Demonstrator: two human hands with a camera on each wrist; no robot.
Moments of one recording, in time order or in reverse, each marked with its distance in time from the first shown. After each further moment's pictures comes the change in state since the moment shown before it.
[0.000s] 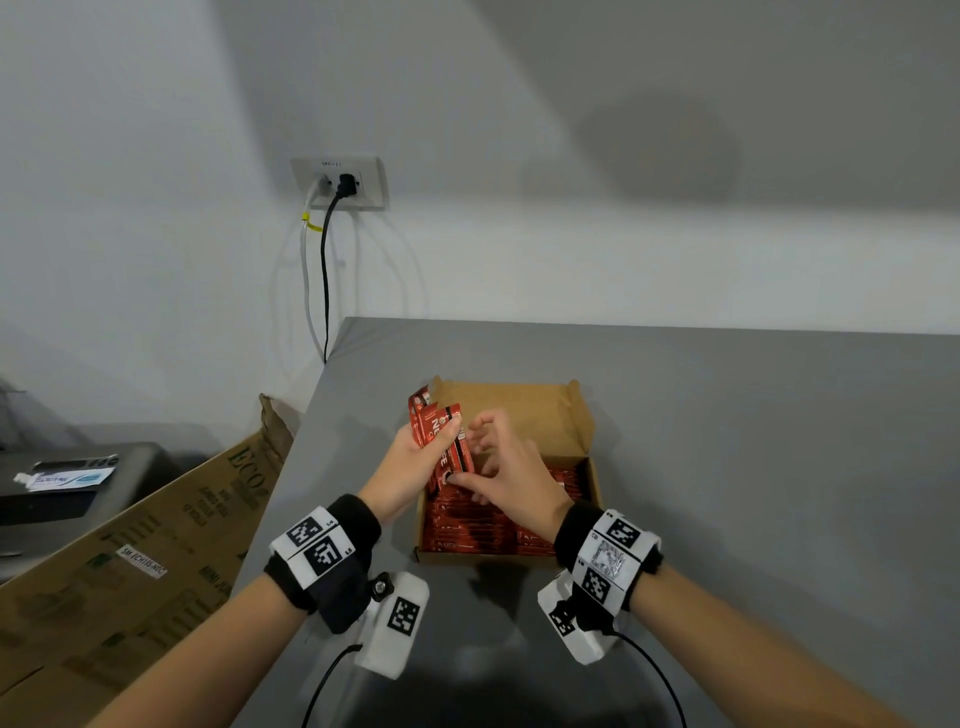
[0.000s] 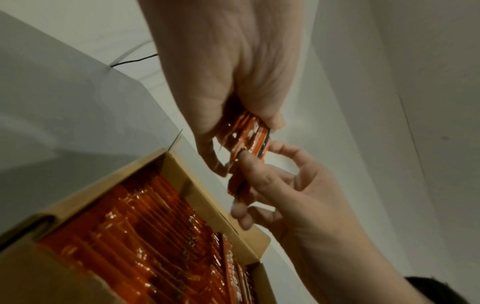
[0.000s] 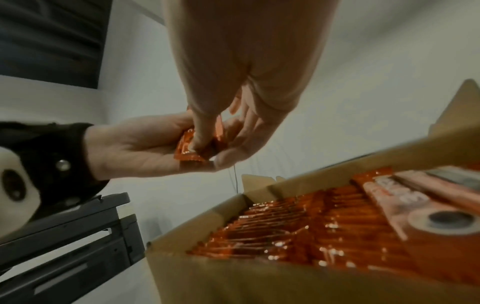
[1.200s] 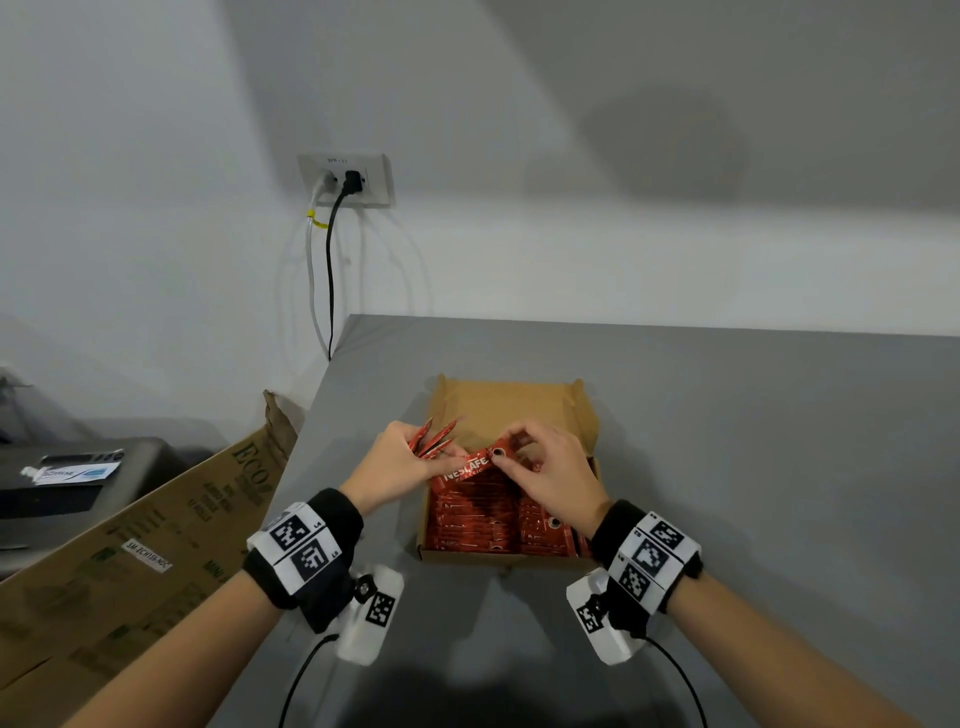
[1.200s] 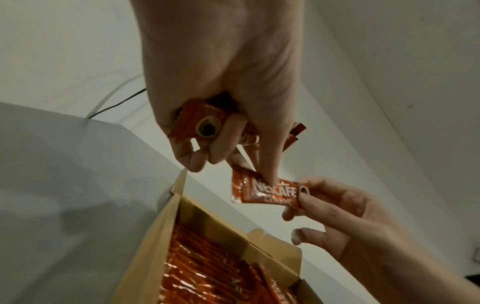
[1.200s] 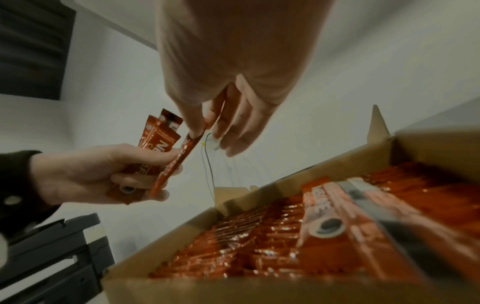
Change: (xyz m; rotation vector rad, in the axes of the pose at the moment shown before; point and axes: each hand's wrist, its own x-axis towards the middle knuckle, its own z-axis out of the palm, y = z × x) left_hand 0.001 0.006 -0.023 0.405 -0.055 -0.044; right_hand -0.007 0.022 -0.024 -0.156 0.142 -0.111
